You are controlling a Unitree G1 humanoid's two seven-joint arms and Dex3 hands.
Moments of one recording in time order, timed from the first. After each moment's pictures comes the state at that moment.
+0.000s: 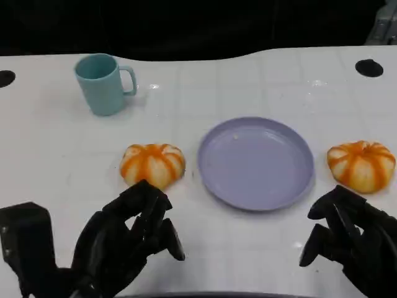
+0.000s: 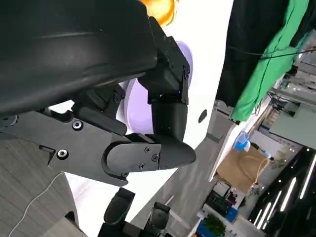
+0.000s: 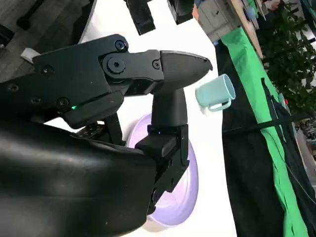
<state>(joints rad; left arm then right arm) 0.15 -0.04 0.03 -0.33 -0.53 0.50 -0.22 0.25 -0.05 -0.04 -0.48 0.44 0.51 0.18</state>
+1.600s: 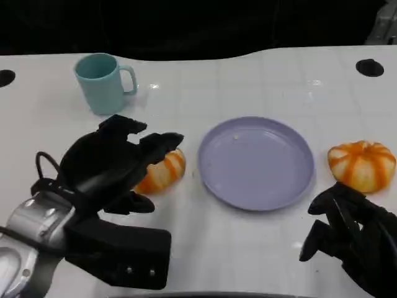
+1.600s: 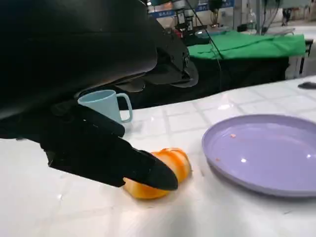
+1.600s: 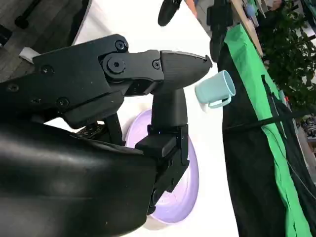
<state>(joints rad) -0.26 0.45 -0.31 -0.10 0.87 -0.11 -0.19 0.22 -0.04 -0.05 -0.44 0.43 0.51 0.18</state>
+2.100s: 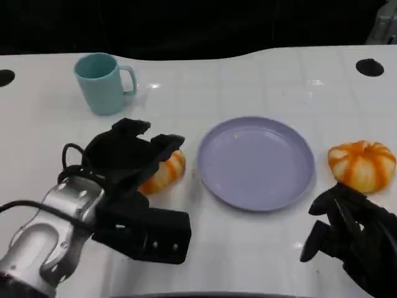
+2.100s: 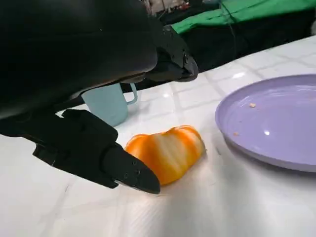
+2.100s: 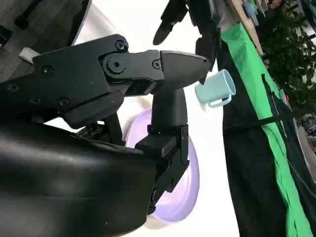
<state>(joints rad) -0.43 0.36 -0.43 0.20 0.94 -0.02 -0.20 0.22 -0.04 -0.06 -0.45 0.44 0.51 0.18</state>
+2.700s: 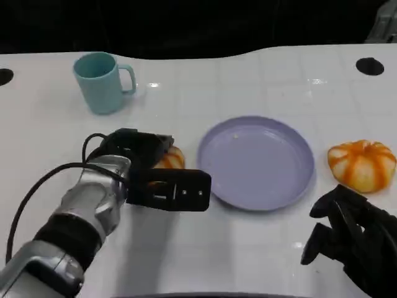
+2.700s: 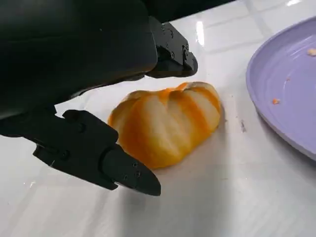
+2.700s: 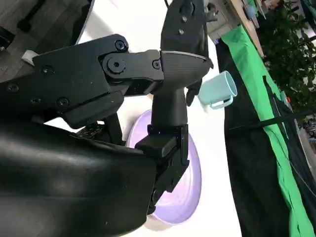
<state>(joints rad) -0.76 0.15 -0.52 0.89 0.85 0.08 -0.15 0.23 -0.04 -0.06 -0.45 0.44 0.51 0.20</state>
